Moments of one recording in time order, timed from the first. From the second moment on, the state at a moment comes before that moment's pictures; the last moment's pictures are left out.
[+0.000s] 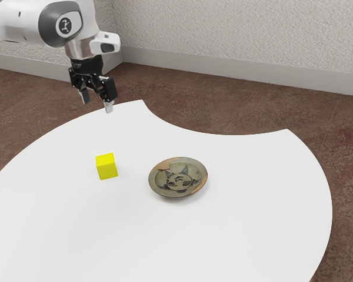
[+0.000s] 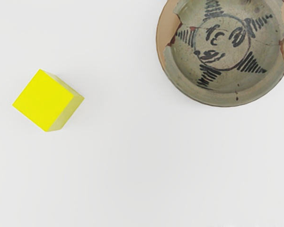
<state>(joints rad) -0.02 0.05 0.04 -1.62 0.03 1.68 0.18</state>
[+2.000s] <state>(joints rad) -0.05 0.65 0.33 -1.60 -0.24 2.17 -0.56</state>
